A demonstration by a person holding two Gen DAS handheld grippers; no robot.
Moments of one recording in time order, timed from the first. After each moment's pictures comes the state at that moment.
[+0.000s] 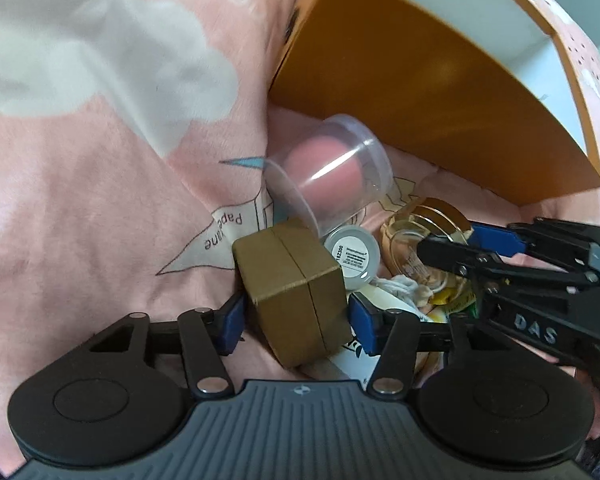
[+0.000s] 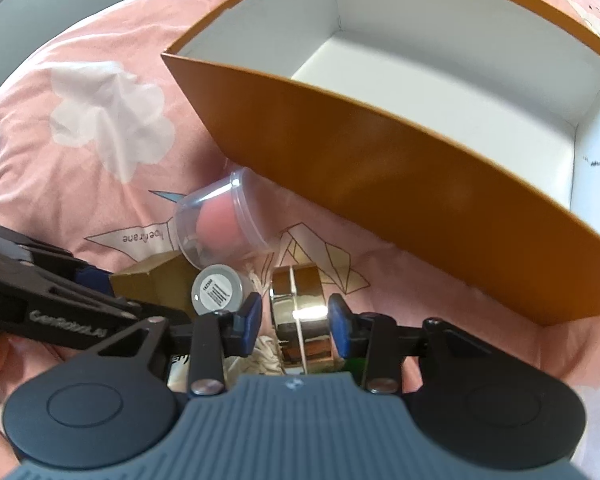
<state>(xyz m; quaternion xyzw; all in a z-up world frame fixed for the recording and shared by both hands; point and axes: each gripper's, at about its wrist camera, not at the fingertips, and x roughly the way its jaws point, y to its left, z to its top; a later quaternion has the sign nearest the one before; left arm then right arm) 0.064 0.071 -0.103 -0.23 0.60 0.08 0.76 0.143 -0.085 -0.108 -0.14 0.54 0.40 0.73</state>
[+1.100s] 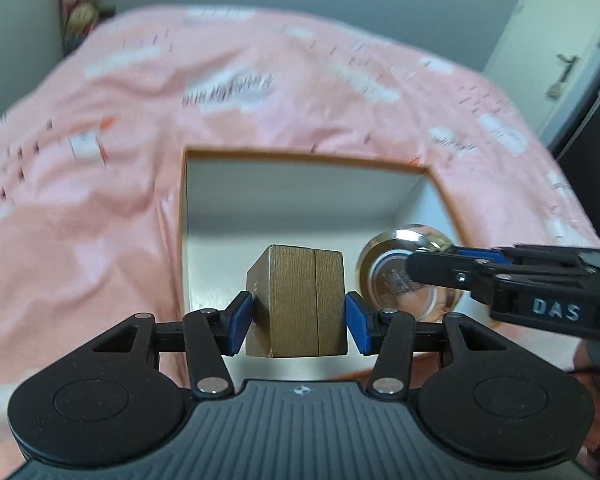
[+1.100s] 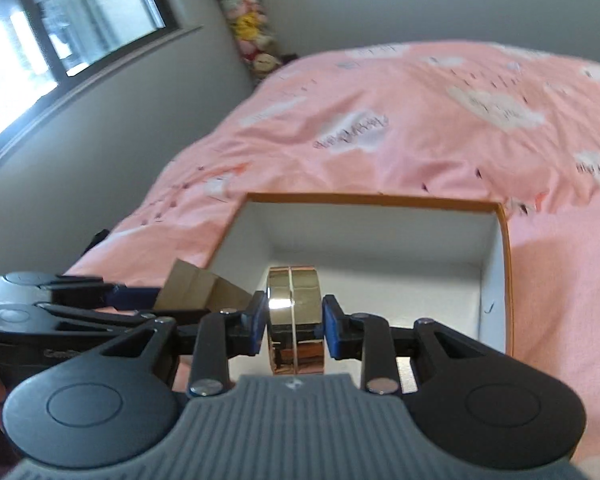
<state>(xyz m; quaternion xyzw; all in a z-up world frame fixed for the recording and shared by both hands) 0.181 0.061 0.010 -0.11 0.46 -0.01 0.88 0.223 -0.123 0.014 0.03 0.43 0.34 0.84</state>
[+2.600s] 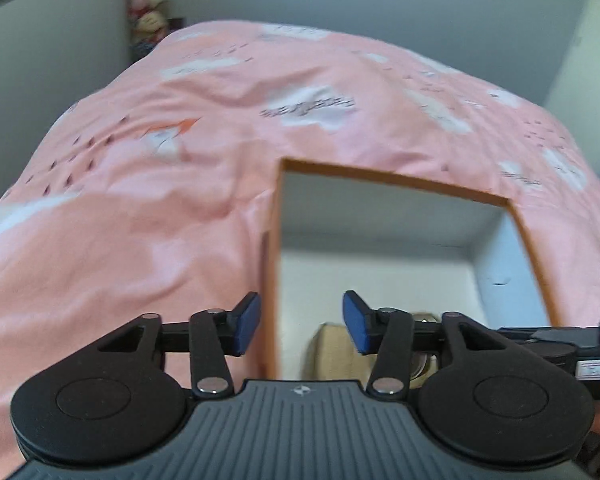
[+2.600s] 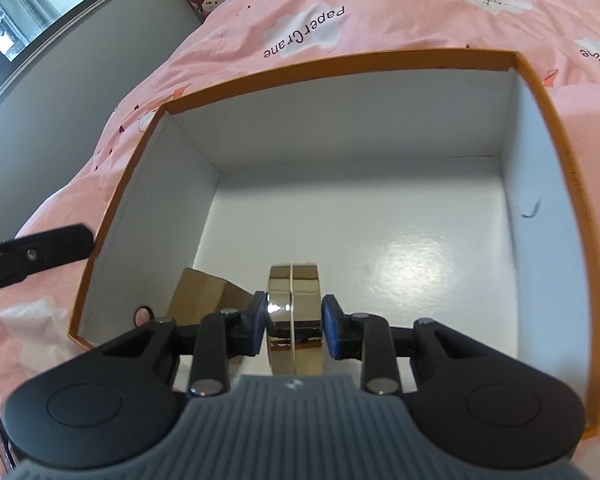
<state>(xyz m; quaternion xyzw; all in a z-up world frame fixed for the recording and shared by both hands) 0.159 0.104 0.001 -0.12 0.43 0.10 0.89 0.258 -0.096 -0.080 0.05 0.53 0.29 0.80</state>
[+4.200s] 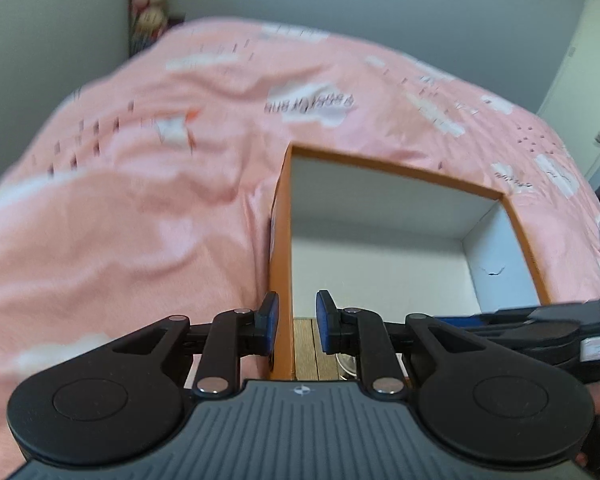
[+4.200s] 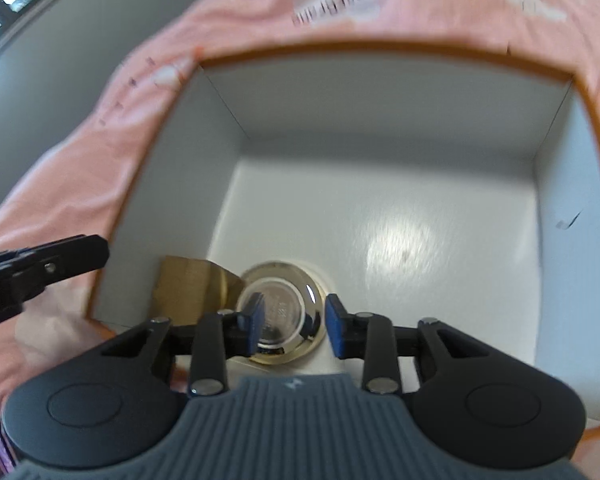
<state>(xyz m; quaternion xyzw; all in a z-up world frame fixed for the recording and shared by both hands) 0.127 0.106 0.004 -0.12 0.40 0.07 0.91 0.240 -0.059 -0.067 -0.01 0.54 0.31 0.78</state>
